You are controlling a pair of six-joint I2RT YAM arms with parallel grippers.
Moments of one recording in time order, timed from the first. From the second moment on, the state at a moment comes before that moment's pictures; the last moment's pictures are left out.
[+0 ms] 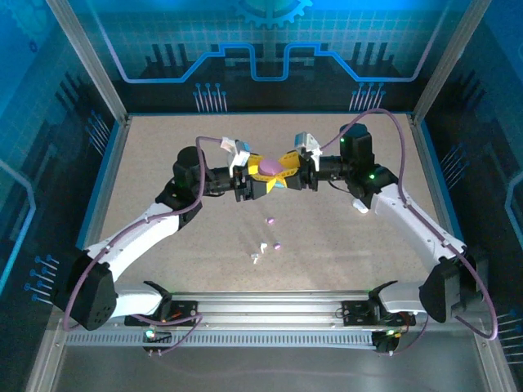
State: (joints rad) left arm -0.47 1.29 0.89 0.38 0.82 -0.17; right arm 0.39 1.33 1.15 -0.20 -1.00 -0.29
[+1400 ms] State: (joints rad) left arm -0.46 1.27 0.89 0.31 0.86 0.00; right arm 0.37 1.39 1.24 -0.39 -1.12 -0.27
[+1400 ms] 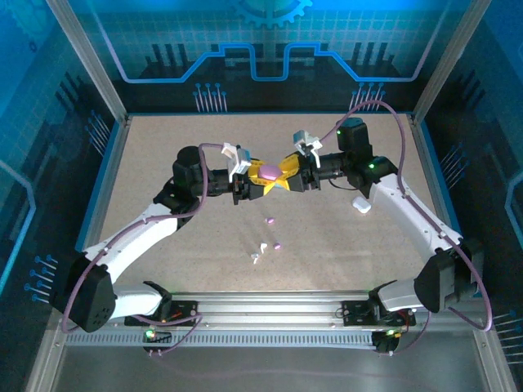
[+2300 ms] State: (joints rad) left arm -0.45 1.30 0.90 0.29 0.90 -0.10; right arm 0.48 1.28 1.18 -0.28 -0.75 -0.38
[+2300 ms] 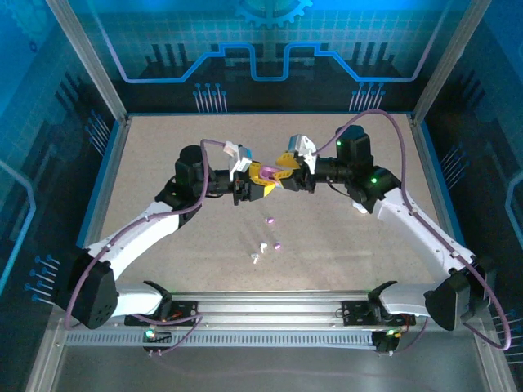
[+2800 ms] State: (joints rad) left arm -0.46 1.30 0.90 0.30 0.91 -0.12; right arm 0.51 1.27 1.18 -0.26 -0.64 -0.43
